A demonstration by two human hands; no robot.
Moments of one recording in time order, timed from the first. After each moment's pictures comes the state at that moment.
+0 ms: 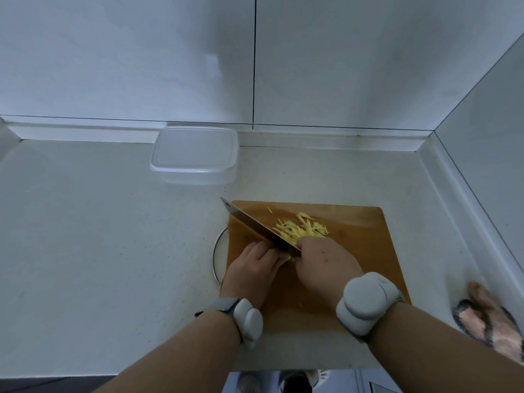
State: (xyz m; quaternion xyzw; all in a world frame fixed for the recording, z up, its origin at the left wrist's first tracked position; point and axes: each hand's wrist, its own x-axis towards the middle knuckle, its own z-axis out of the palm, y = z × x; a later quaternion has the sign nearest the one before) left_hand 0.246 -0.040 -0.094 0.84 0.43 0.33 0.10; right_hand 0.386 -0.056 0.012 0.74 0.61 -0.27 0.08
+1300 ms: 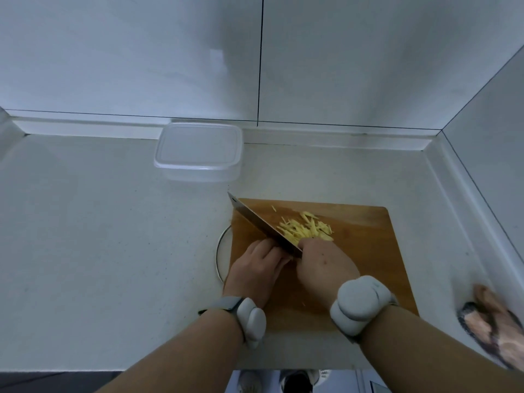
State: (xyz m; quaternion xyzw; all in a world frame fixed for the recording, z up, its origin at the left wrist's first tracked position) left_hand 0.246 -0.041 -0.094 0.84 0.42 0.33 0.09; right_hand 0.381 -0.056 0.004 0.75 0.59 -0.29 0.08
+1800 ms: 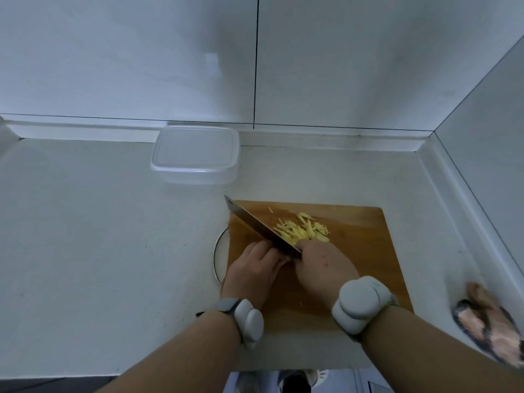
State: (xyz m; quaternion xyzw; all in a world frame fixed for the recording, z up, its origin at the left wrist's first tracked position) left_hand 0.246 -0.040 -0.095 0.84 0.42 0.33 0.10; right_hand 0.383 -0.058 0.007 0.75 0.60 -0.29 0.06
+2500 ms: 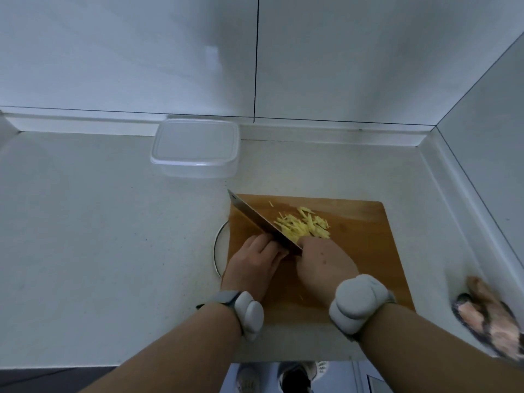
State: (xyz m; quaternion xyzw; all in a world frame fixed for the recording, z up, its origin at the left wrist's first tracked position) left_hand 0.246 -0.040 -0.096 0.84 0.42 0.34 0.09; right_hand 0.383 -0.061 0.000 0.75 0.58 -0.29 0.08
